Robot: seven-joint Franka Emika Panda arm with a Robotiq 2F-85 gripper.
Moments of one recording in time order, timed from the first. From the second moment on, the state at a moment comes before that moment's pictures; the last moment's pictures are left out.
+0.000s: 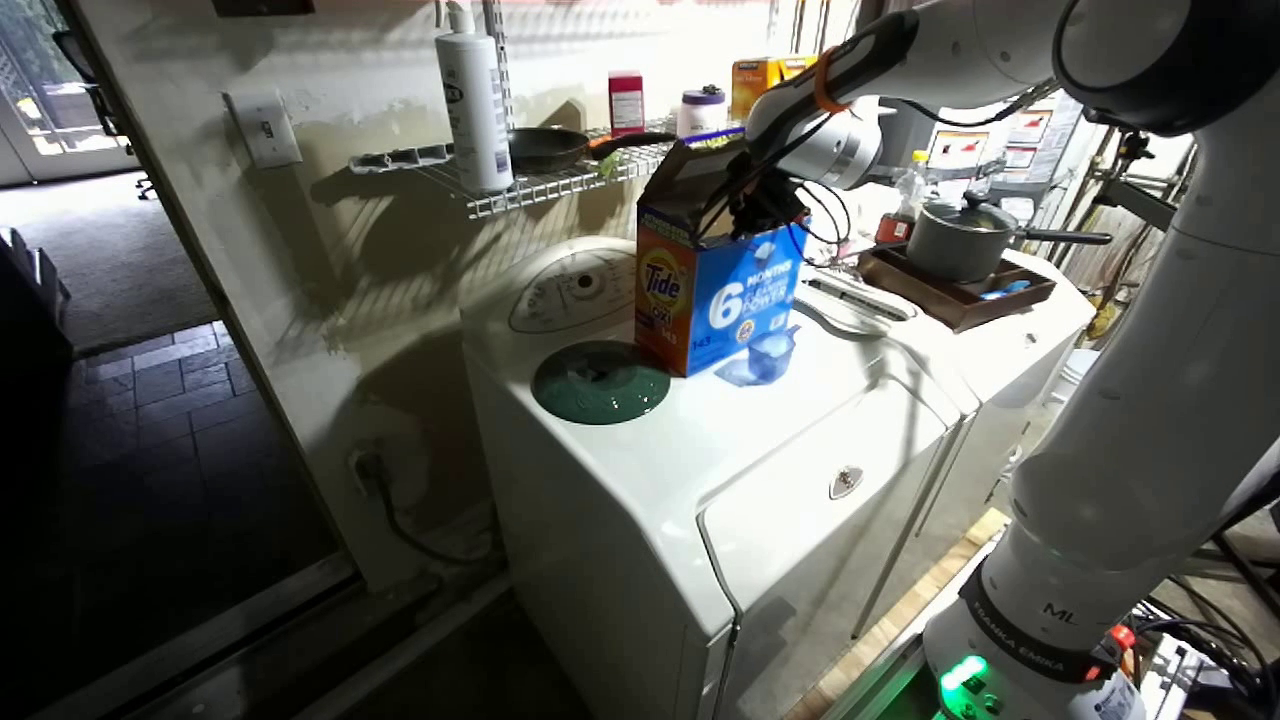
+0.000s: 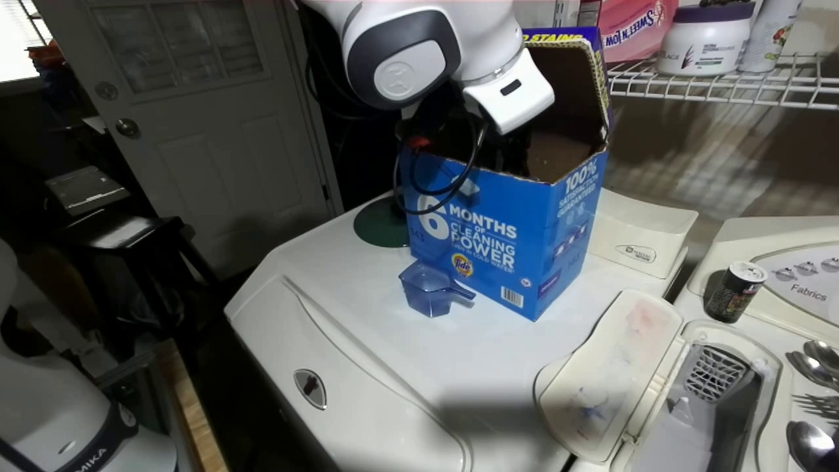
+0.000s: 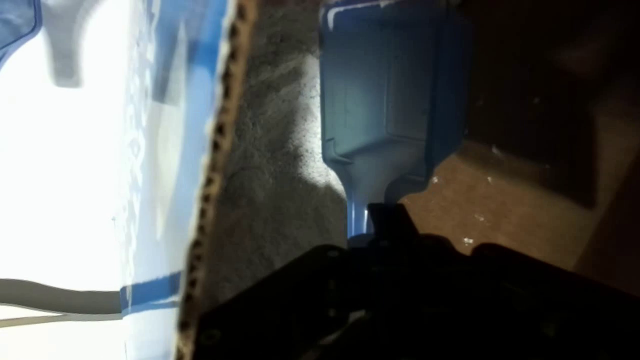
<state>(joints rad) -0.16 0.09 -0.15 -2.09 0.40 2.68 0.65</state>
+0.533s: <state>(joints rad) -0.17 0.15 -0.15 -2.09 0.51 2.68 0.59</state>
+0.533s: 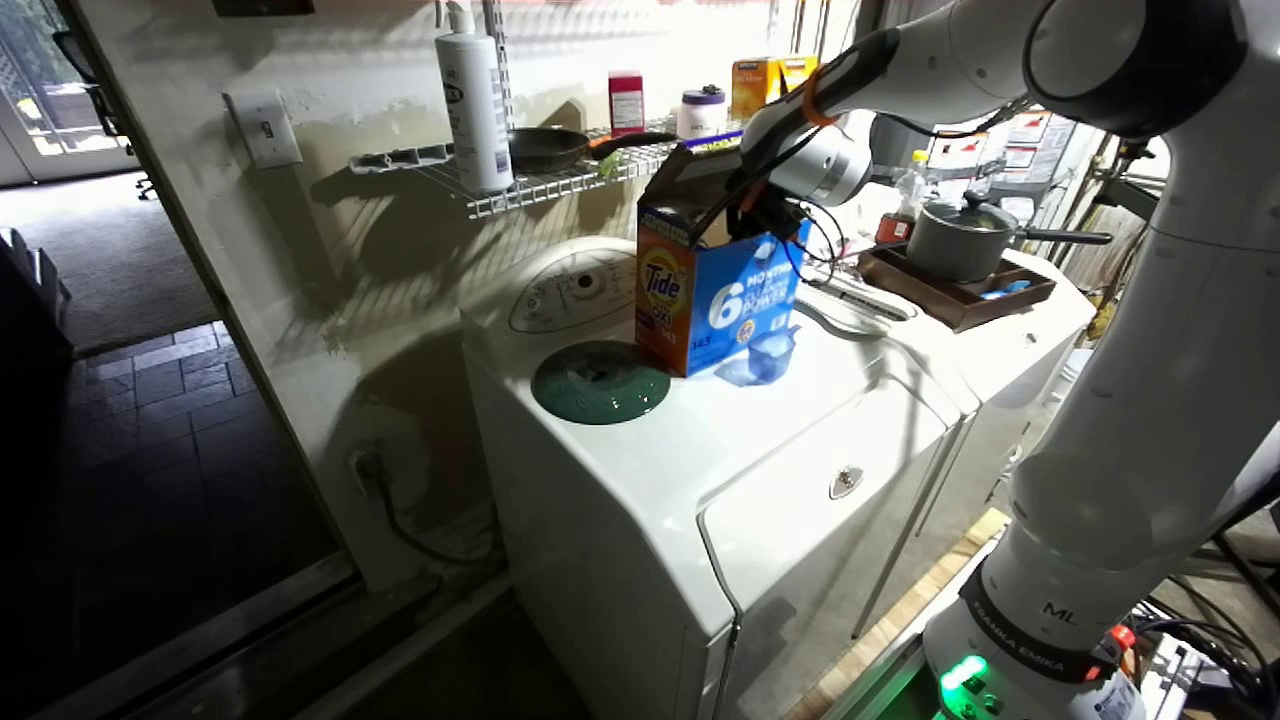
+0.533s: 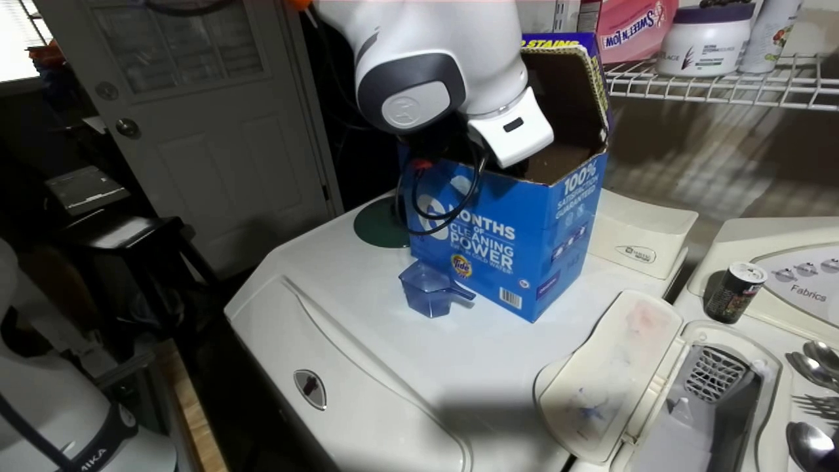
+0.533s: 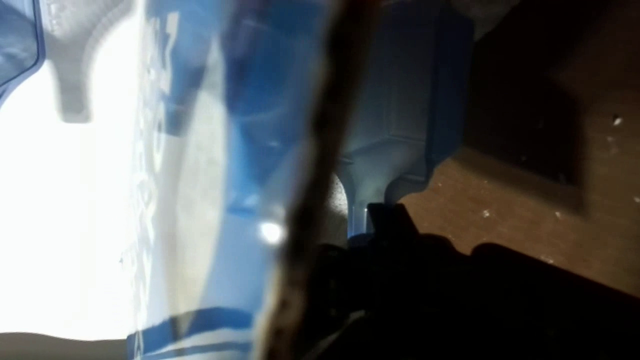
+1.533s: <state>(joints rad) -0.17 0.19 -0.15 -2.09 0.54 2.67 0.57</state>
